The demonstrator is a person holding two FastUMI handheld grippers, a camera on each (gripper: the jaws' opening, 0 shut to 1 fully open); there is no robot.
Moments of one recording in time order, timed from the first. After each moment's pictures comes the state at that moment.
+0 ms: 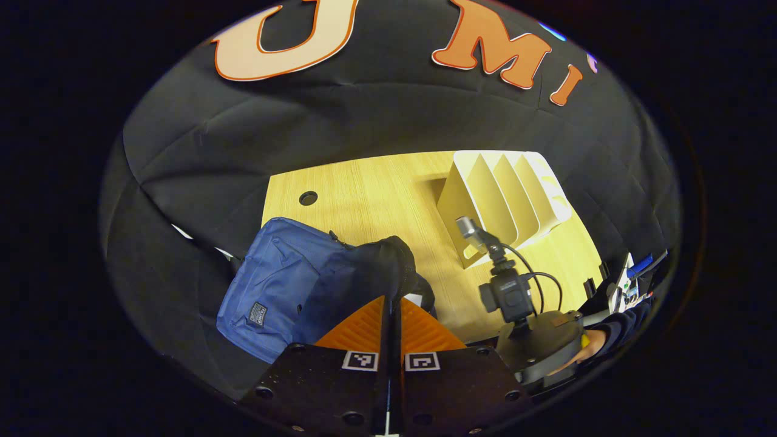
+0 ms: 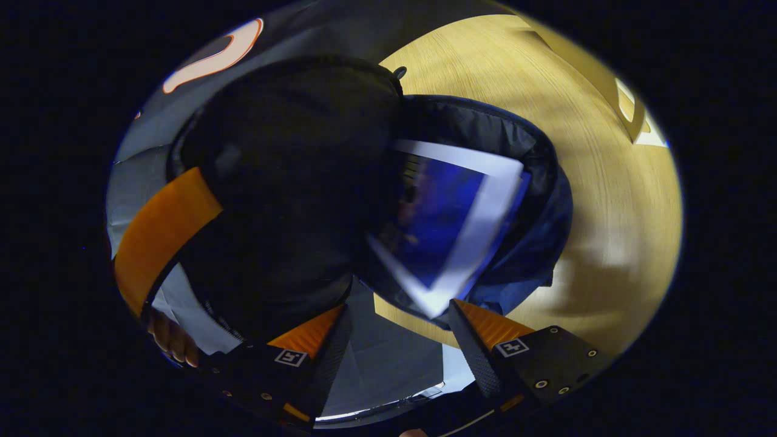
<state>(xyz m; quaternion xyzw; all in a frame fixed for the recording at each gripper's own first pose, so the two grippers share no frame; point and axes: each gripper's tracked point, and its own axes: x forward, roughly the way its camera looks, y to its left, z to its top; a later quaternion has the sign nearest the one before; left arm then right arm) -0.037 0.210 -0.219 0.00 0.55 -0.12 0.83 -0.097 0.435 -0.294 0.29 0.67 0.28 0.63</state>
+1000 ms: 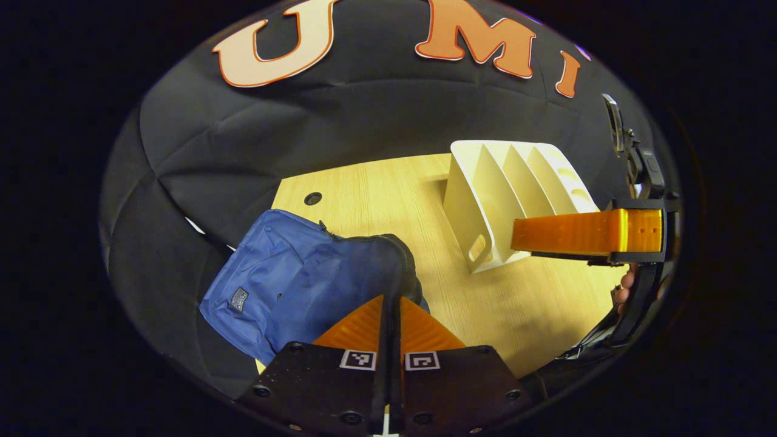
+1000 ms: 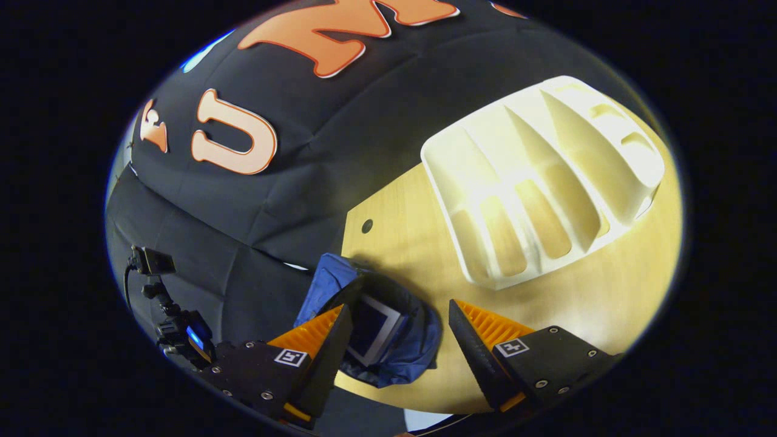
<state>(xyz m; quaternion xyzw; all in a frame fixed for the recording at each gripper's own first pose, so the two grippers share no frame) -0.060 0.151 -0.261 0.03 0.50 -0.05 0.86 0.051 0.230 -0.219 0.28 0.43 0.15 0.84</state>
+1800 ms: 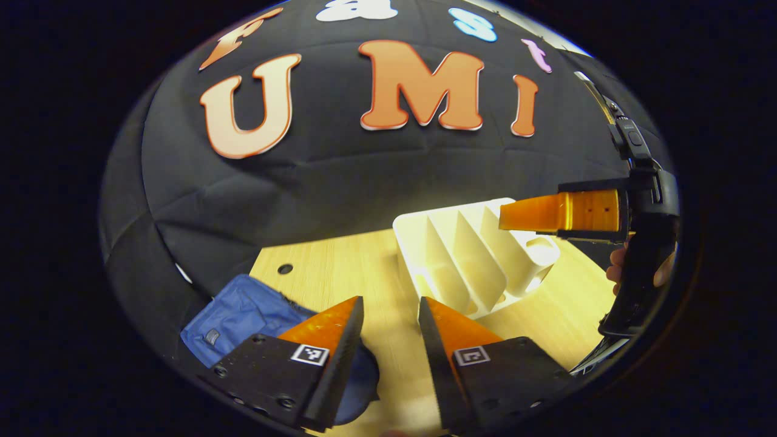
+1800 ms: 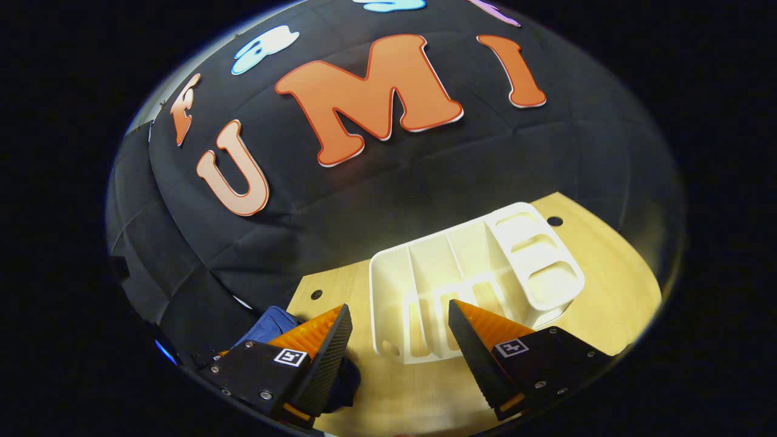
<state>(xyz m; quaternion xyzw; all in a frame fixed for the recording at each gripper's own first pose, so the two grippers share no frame) -0.025 0.034 -0.192 0.04 0.30 -0.09 0.95 0.085 0.092 -0.139 0.15 0.25 0.05 0.96</state>
